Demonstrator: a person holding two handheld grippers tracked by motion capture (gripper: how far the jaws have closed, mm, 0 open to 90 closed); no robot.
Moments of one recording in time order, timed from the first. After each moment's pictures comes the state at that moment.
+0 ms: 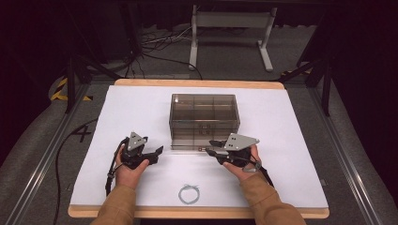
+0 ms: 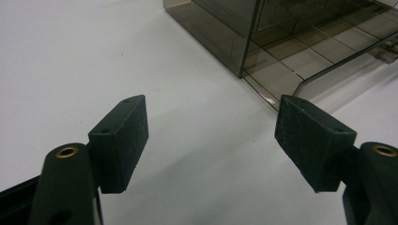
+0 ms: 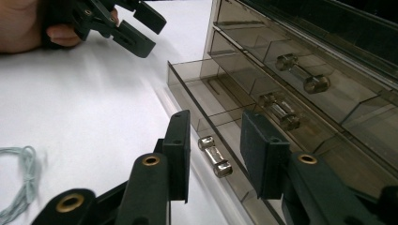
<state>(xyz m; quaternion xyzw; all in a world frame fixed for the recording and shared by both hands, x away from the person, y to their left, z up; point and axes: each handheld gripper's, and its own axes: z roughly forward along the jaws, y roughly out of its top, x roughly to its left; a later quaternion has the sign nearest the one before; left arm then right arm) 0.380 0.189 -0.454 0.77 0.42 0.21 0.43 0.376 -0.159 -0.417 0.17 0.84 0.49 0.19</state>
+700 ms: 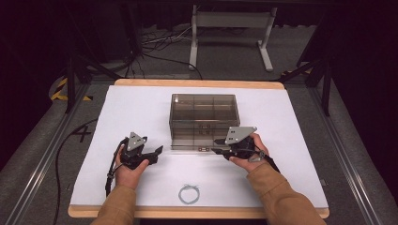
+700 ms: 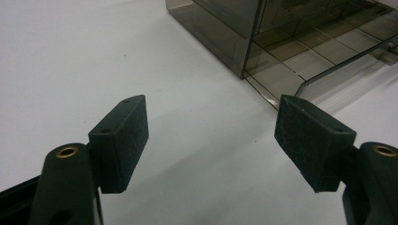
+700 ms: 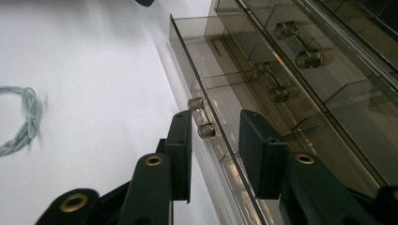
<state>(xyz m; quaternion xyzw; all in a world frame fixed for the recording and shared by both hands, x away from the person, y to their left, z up) 0.379 0.190 -0.454 0.76 0.42 0.21 0.44 0.394 -0.168 -0.396 0.12 0.90 0.39 0.16</state>
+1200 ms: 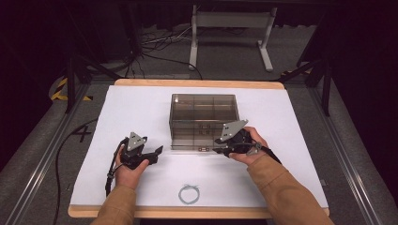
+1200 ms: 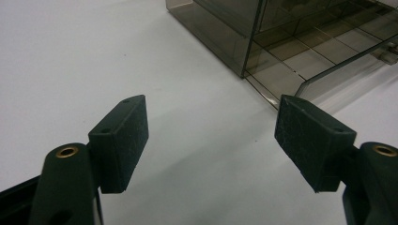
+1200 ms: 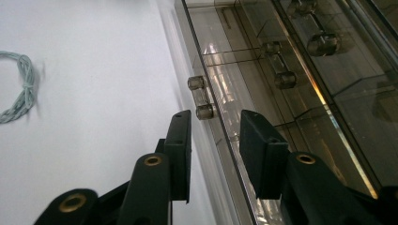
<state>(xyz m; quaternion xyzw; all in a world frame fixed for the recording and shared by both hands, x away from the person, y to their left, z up) 0.379 0.190 -0.454 0.77 0.42 0.21 0.44 0.410 -0.160 -0.385 0.10 0.93 0.32 0.13</state>
